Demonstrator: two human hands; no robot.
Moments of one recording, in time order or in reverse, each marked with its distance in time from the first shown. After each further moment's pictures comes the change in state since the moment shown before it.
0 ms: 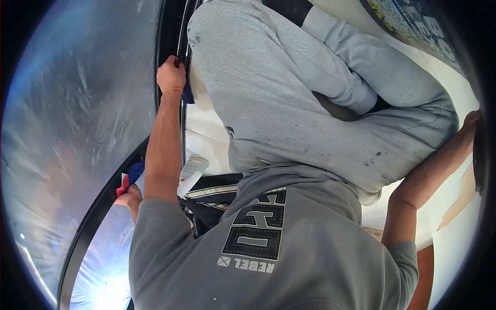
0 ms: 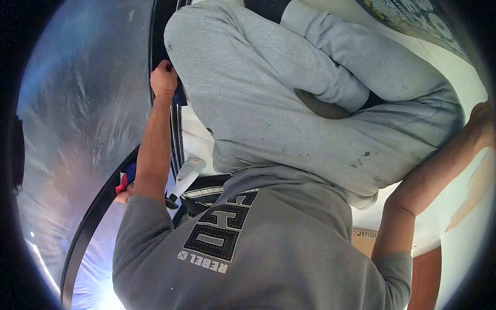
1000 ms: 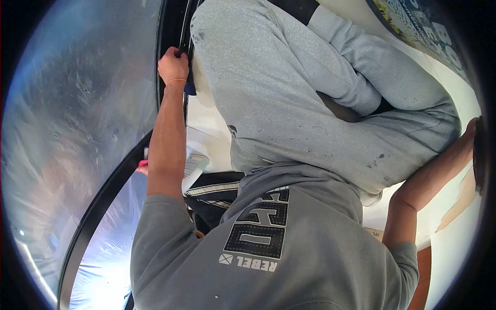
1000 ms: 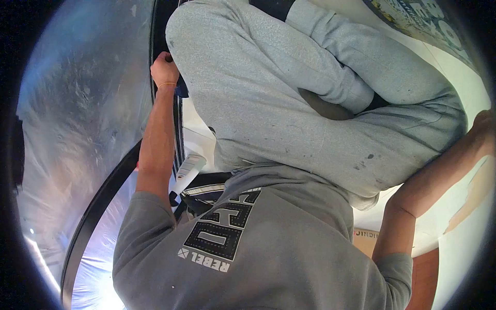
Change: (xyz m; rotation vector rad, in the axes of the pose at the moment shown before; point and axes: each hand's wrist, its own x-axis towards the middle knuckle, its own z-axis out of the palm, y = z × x) left_hand 0.009 0.019 -0.004 -0.094 0.084 -0.053; right_hand -0.001 0.001 0.001 0.019 0.007 -0.039
